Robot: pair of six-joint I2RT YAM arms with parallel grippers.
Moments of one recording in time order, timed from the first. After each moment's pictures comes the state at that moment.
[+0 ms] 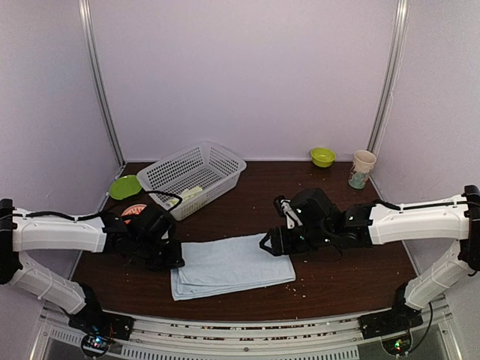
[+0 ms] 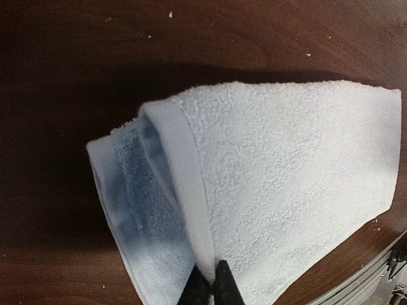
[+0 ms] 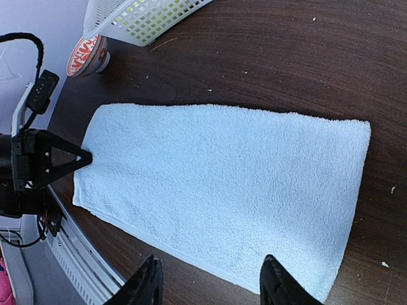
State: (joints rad) left arm -0.85 1.30 0.66 -0.43 0.00 -0.95; right arm 1.00 1.43 0.89 -0.21 0.00 0.72
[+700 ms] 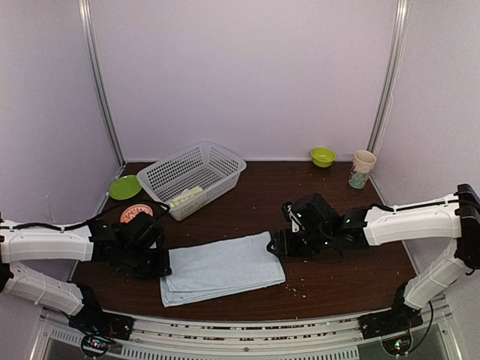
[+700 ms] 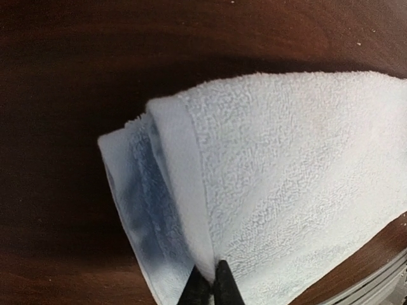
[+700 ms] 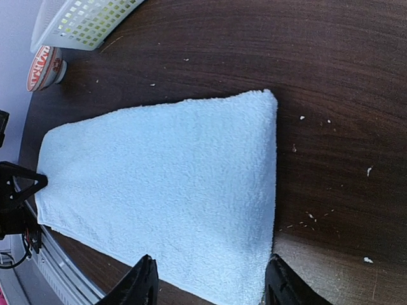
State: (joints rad) left arm -0.86 1.16 0.58 -0.53 -0.04 -0.99; right arm 0.95 1.46 0.84 -0.20 0.02 0.77
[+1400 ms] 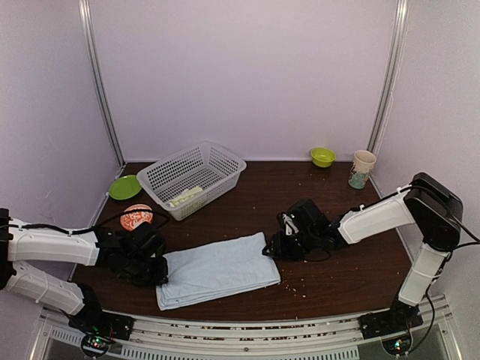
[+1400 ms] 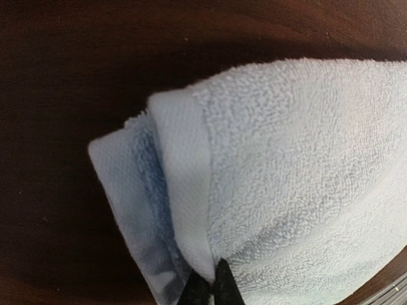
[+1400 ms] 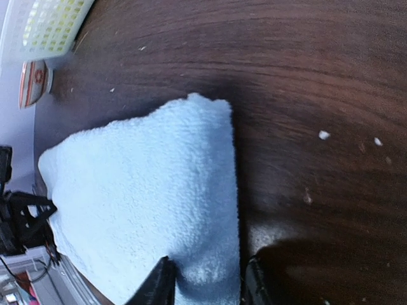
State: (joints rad) left arm -0.86 1.21 0.50 -0.50 -0.05 -1.00; right arm 0.80 1.74 0.80 0.10 -0.26 0.84
